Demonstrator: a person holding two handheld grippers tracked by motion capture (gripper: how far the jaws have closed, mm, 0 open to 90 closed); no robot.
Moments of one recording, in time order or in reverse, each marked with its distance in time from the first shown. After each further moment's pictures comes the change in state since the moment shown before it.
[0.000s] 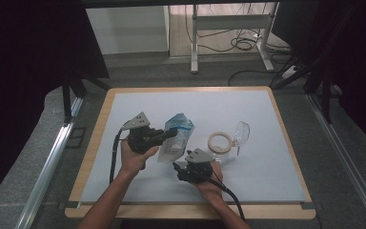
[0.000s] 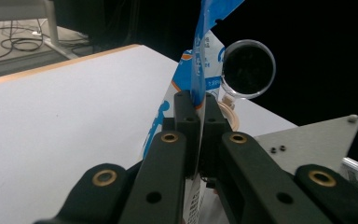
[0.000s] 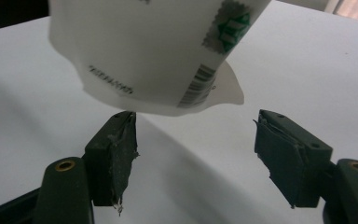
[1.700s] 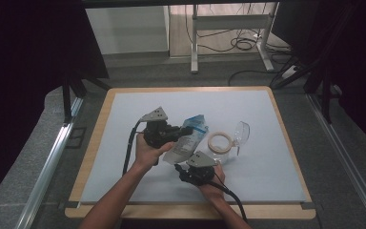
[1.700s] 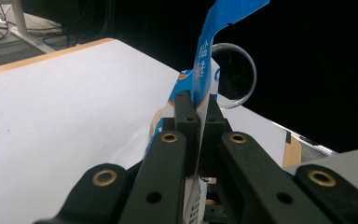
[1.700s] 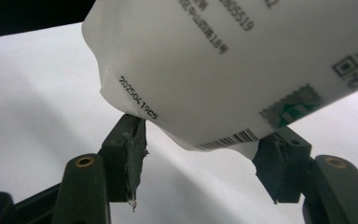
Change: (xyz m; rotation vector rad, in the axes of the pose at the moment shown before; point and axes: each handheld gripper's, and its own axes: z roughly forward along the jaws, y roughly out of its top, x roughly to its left) left arm -0.011 0.020 0.040 0.051 -0.085 -0.012; right arm 0.002 0.000 -0.015 -0.073 0.027 -0.075
